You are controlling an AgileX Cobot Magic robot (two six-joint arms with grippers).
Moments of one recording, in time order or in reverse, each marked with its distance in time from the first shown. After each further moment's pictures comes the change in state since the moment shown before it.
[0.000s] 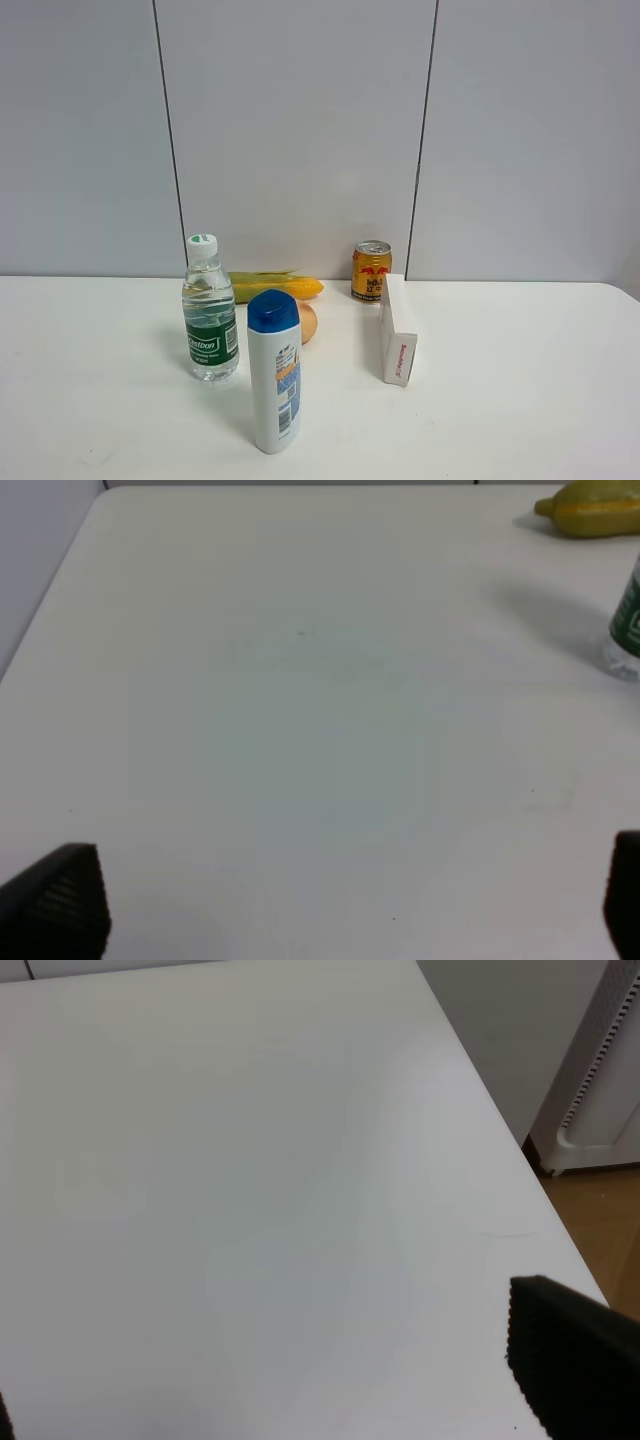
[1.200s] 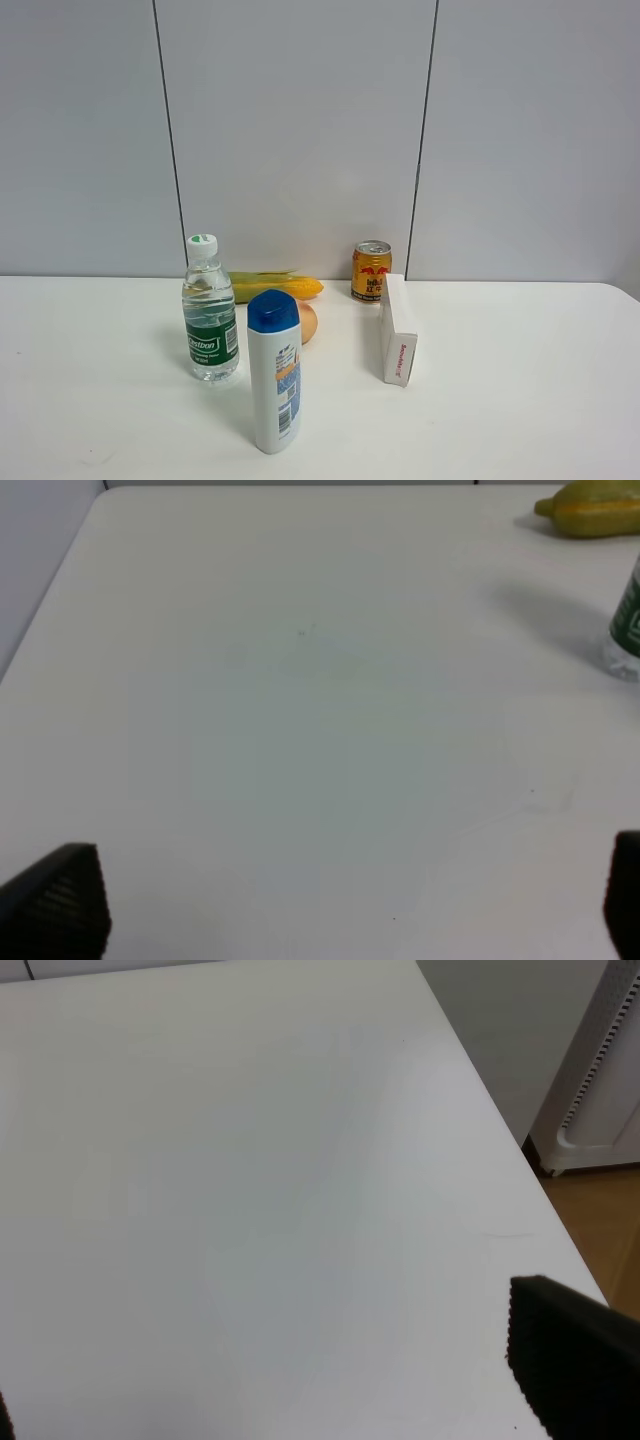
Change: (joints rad) left arm 0.000 0.000 0.000 0.001 0.000 0.000; right arm 0.000 0.000 -0.005 0.000 -0.005 0.000
